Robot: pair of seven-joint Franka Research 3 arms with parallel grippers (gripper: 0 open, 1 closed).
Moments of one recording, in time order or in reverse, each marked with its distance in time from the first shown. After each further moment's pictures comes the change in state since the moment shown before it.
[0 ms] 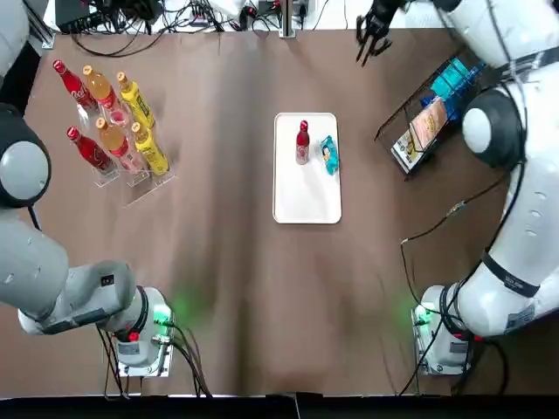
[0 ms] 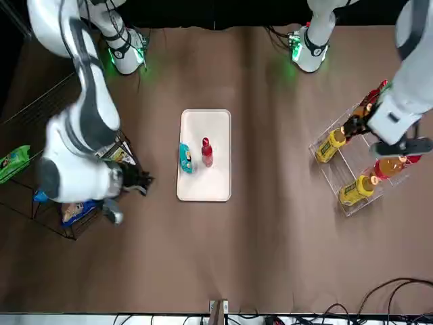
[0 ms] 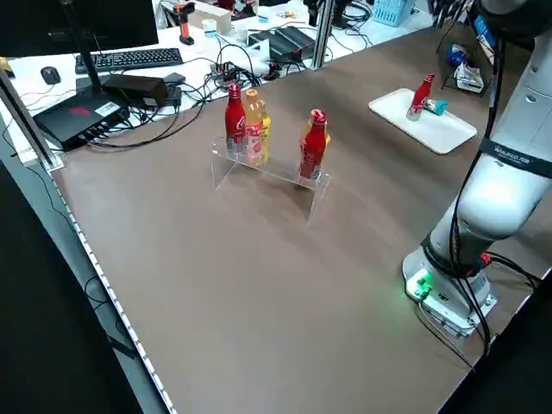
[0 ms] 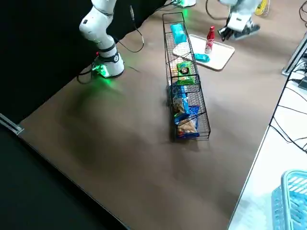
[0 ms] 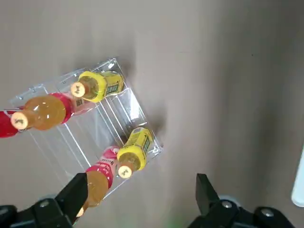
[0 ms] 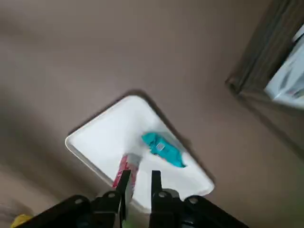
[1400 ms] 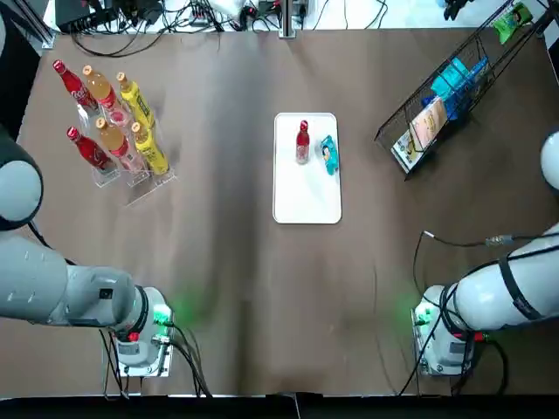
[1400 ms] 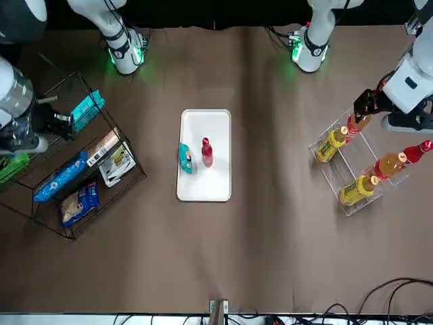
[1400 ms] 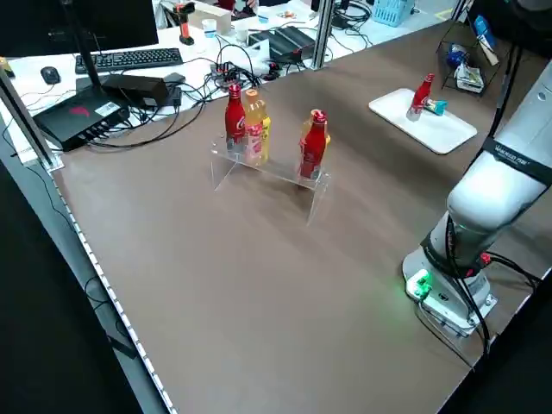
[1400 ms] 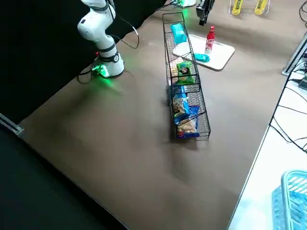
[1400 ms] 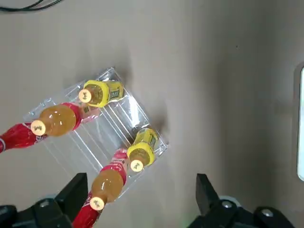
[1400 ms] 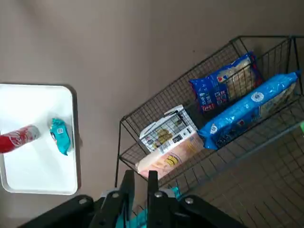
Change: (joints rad) left arm -0.209 -0.082 0.233 -0.022 -0.031 0.000 0.178; right arm -0.126 -0.473 -0.004 -0.265 -0.343 -0.080 -0.718
